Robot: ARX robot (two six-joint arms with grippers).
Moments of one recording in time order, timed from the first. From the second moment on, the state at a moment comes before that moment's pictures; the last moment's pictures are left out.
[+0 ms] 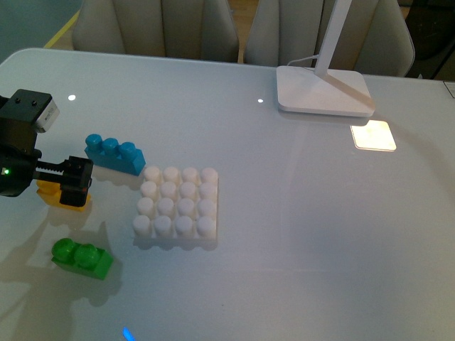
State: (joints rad) left arm 0.00 2.22 0.85 0.44 0.07 0.16; right arm 0.00 0.00 0.01 0.00 0.00 0.00
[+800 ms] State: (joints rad) left arm 0.04 2.25 0.87 0.43 0.09 0.21; right arm 0.00 0.00 0.01 0.00 0.00 0.00
